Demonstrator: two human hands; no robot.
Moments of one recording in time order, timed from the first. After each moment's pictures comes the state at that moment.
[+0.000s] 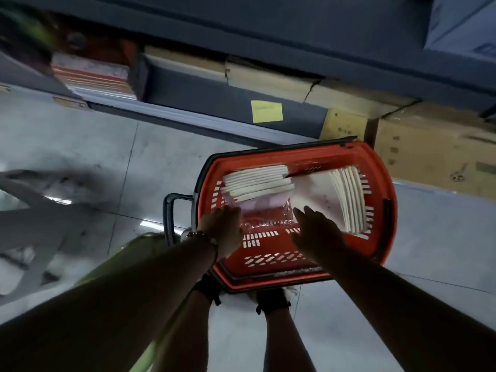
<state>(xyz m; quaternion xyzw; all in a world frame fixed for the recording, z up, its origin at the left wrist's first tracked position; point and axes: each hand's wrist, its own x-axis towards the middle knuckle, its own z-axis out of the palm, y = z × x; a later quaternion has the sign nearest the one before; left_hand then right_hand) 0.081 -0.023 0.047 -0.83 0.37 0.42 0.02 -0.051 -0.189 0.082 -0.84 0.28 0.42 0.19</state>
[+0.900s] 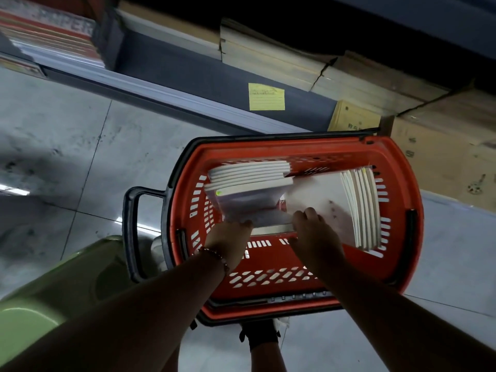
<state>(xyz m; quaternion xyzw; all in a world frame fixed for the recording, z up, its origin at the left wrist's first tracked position) 0.034 -0.041 -0.053 -0.81 0.43 0.40 0.04 -0.084 -0.197 -0.043 -0.92 0.26 0.26 0.16</state>
